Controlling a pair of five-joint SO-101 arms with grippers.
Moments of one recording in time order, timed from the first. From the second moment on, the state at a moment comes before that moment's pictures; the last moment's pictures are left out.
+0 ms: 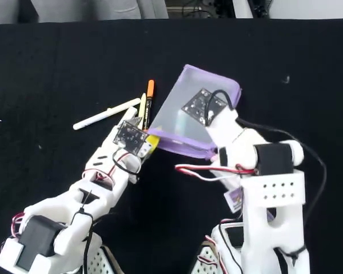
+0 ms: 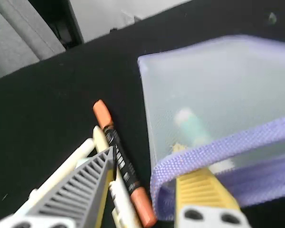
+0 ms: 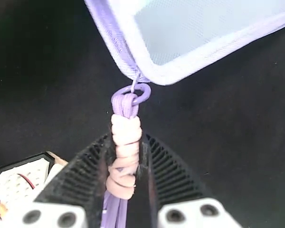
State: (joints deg) left arm 17.8 -16.0 80.2 -39.9 -12.6; right arm -4.2 -45.8 27.7 99.1 40.8
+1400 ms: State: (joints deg) left arm 14.5 -26.9 72.1 -18.5 -11.3; right arm -4.3 -47.3 28.4 93.4 36.4
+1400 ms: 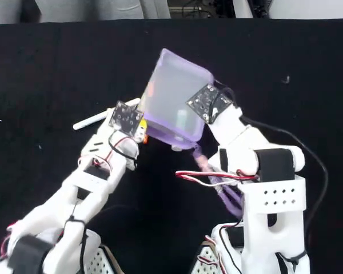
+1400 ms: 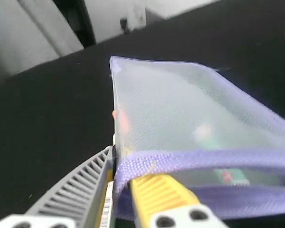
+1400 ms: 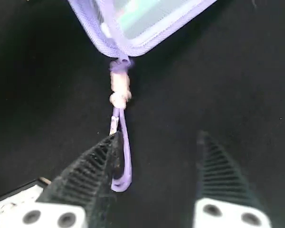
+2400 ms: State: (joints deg) left arm -0.4 -65.6 43.7 50.4 -7.9; right arm -4.3 -47.3 28.5 86.1 19.9
